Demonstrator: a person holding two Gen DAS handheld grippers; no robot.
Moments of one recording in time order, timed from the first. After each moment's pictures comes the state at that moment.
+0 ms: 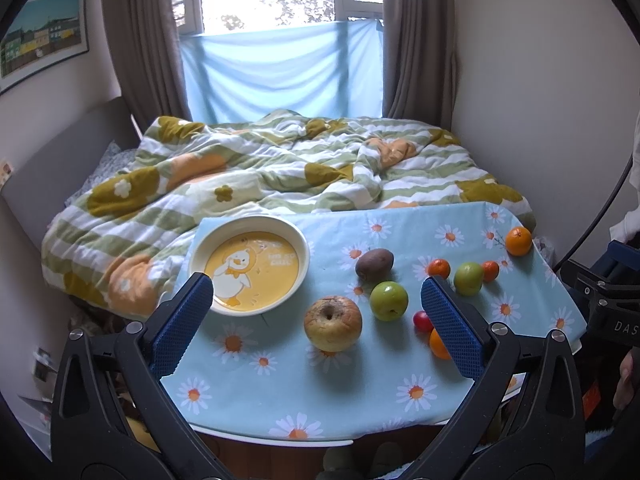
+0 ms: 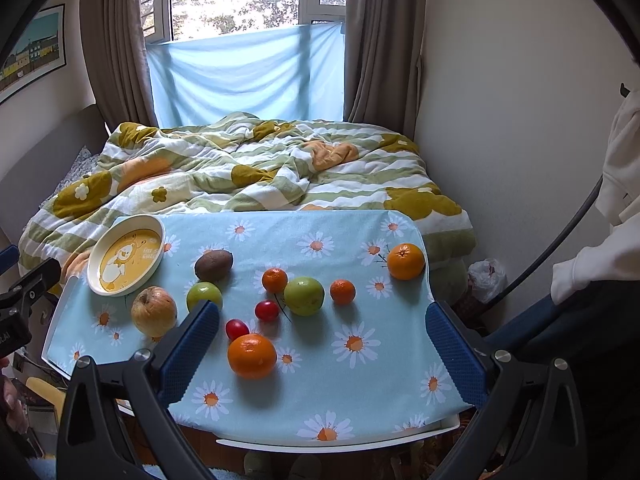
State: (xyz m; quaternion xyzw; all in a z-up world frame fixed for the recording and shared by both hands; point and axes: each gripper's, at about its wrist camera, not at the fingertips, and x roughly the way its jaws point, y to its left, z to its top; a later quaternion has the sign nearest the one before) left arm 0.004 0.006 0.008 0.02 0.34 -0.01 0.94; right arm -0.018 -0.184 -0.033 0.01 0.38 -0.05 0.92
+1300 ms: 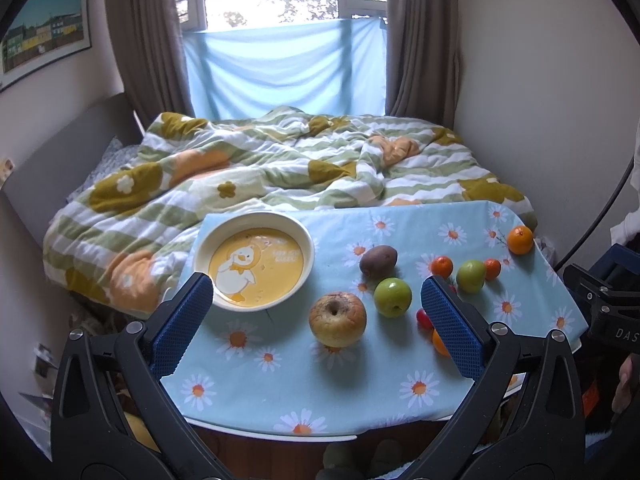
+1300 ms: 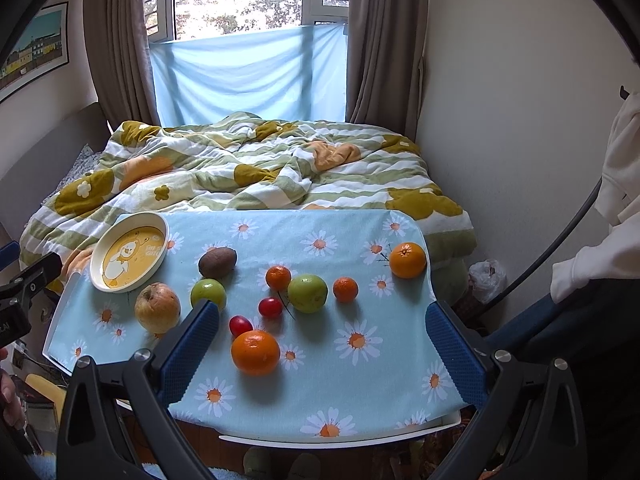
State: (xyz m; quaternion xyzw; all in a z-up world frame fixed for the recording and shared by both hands) left arm 0.006 0.011 0.005 0.02 0.34 -0.01 0.94; right arm -0.018 -0.180 -0.032 0.01 0.38 -0.05 0.92
